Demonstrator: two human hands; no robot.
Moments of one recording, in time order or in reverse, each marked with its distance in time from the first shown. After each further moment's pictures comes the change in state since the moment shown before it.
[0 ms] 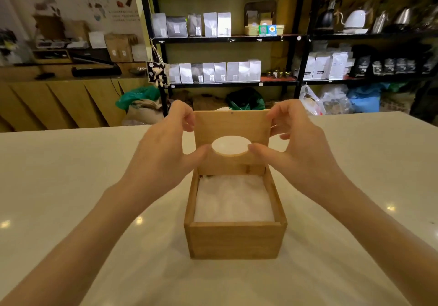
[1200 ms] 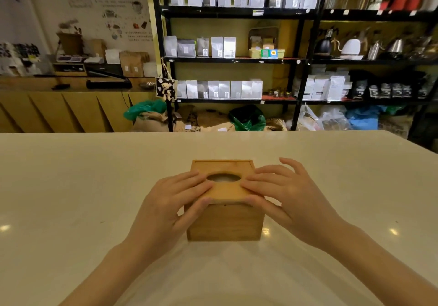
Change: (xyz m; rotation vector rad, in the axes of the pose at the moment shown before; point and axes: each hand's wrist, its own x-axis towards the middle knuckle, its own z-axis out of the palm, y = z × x) left_hand -0.094 -0.009 0.023 0.005 0.050 0.251; right_hand -0.069 0.019 -0.020 -0.473 -0.228 -0.441
